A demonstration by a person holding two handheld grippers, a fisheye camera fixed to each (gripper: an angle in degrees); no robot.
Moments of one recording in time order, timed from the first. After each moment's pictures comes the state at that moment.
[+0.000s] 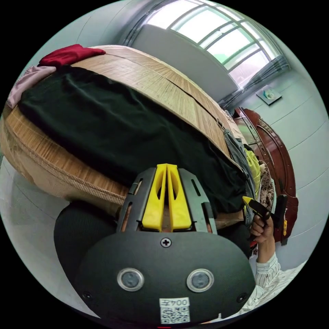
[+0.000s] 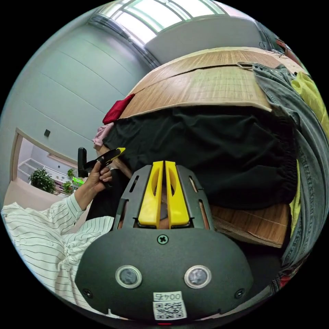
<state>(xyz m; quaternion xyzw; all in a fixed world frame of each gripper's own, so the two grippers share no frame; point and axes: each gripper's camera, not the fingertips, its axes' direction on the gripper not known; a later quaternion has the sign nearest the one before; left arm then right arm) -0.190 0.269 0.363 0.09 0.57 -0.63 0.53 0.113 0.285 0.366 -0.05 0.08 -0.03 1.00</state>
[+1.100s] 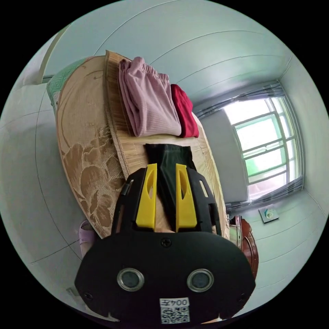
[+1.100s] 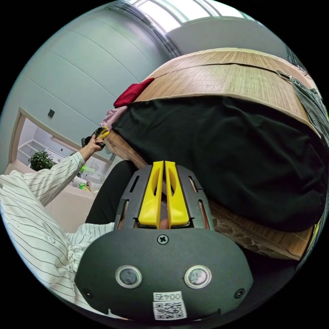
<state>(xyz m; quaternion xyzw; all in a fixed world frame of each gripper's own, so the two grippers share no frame) -0.212 0.693 0.716 0.08 0.43 -0.86 0.25 -0.084 0.161 0.502 -0.07 0.07 -0.08 0.99</state>
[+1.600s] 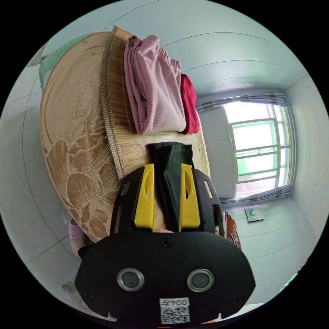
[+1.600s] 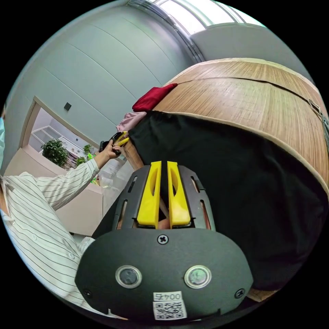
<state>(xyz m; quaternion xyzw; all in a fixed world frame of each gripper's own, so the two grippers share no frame) -0.228 0.729 0.806 0.08 0.49 -0.83 0.25 -0.184 -0.002 0.578 -0.07 0.00 -0.15 0.99</state>
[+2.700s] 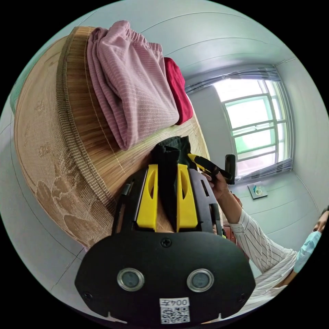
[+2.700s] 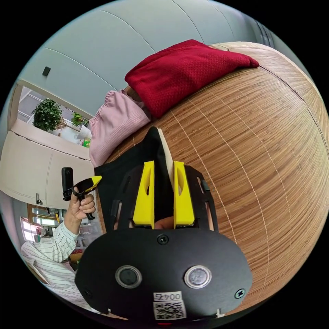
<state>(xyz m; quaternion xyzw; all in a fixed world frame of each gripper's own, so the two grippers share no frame) -0.268 0.702 0.838 0.12 0.53 -0.78 0.32 -0.413 -0.392 0.995 -0.30 0.02 -0.28 0.91</state>
